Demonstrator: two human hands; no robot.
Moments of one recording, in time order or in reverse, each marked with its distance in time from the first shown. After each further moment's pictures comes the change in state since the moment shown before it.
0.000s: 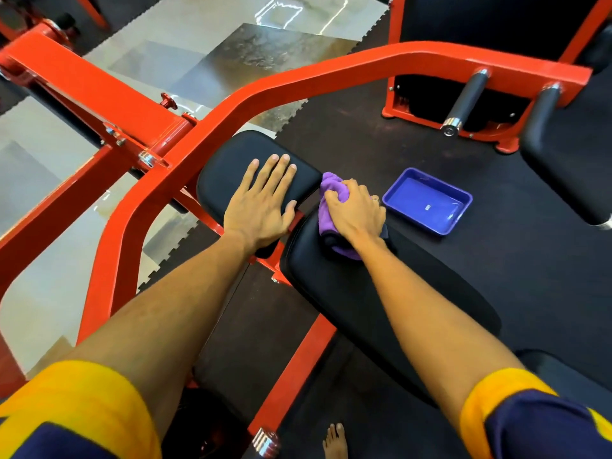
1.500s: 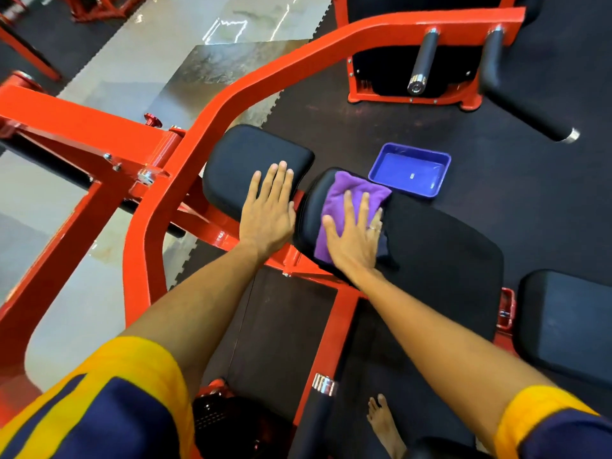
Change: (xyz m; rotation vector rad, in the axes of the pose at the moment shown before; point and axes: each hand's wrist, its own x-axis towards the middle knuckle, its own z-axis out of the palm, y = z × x) left_hand -0.046 0.009 0.003 -0.062 0.013 0.103; right_hand -0.122 0.021 0.057 0.150 0.095 0.126
